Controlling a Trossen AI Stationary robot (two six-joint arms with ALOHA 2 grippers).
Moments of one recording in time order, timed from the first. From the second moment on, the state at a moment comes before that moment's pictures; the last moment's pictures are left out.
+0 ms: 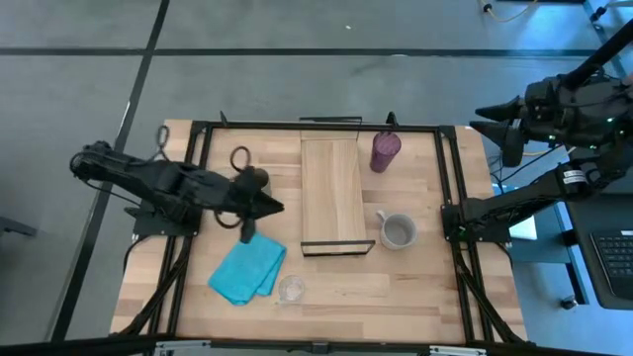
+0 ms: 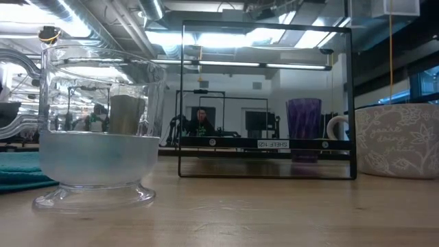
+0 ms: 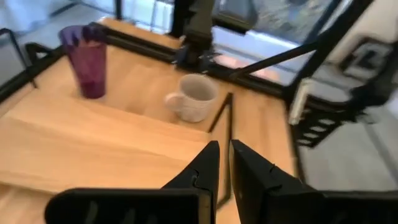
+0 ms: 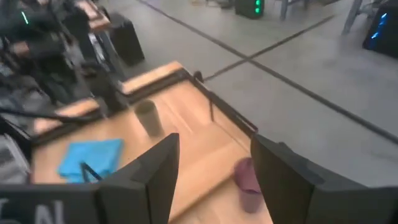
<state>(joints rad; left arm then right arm) -0.29 1.09 1.15 -0.51 -0.34 -0.46 0.02 1.05 2.12 -1.50 0.44 0.39</state>
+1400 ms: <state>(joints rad) -0.72 1.79 1.84 -1.05 -0.31 -0.94 0.15 1.18 2.04 -1.57 -0.25 0.10</state>
